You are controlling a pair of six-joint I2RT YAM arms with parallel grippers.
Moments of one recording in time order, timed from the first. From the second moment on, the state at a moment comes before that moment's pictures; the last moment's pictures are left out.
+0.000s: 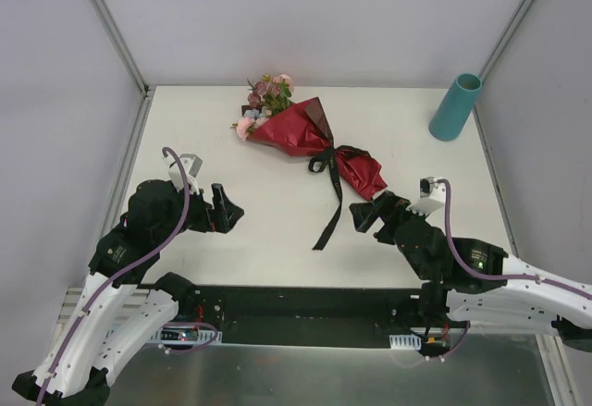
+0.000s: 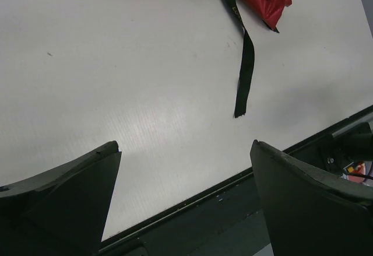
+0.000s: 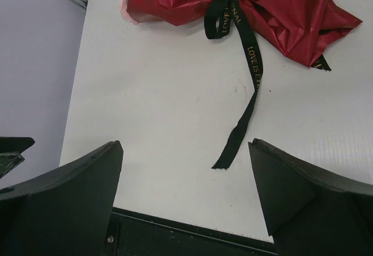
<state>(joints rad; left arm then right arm) -0.43 0.55 0.84 -0.80 0.17 -0.43 1.30 0.63 0.79 -0.69 0.87 1.08</state>
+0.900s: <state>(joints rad) -0.43 0.55 0.83 -0.80 0.10 -0.42 1.11 1.08 0.72 -0.55 0.93 1.07</state>
